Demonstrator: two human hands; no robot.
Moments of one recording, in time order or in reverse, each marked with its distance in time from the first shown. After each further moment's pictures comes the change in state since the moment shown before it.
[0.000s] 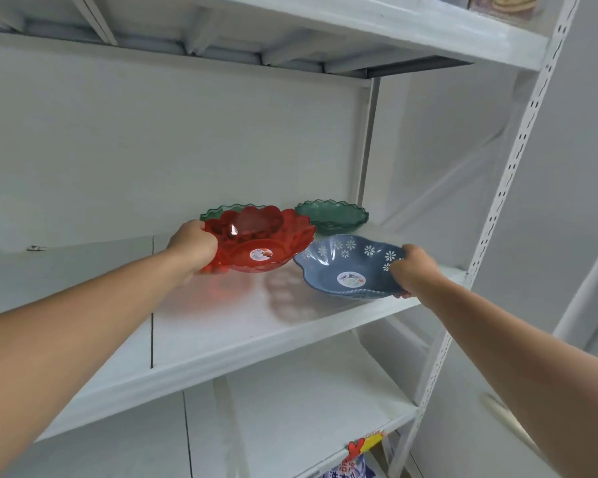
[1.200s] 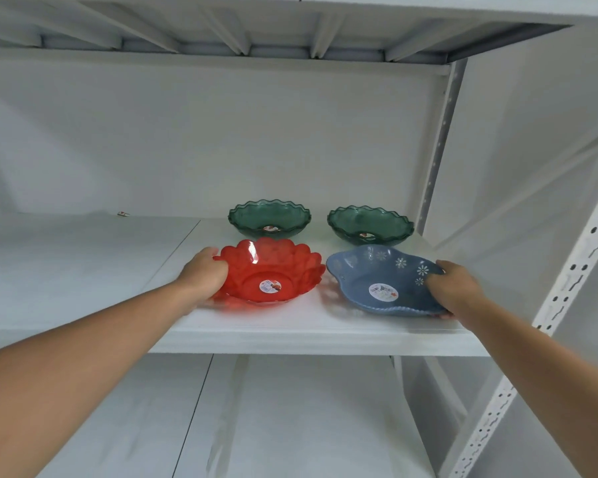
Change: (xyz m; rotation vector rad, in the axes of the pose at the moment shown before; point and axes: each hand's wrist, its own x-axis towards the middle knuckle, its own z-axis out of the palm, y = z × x) left_hand -0.027 -0.036 0.099 0.193 0.337 -0.234; right_hand 0.180 0.072 -0.013 0.102 -0.274 -0.240
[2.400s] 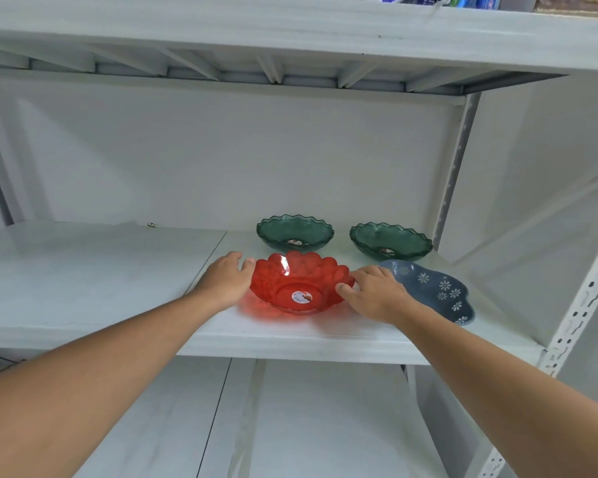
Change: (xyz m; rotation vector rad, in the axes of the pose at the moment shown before) left_hand -0.013 -0.006 -0.039 0.314 0.051 0.284; right_hand -0.091 -0.123 0.095 -0.513 -0.206 -0.491
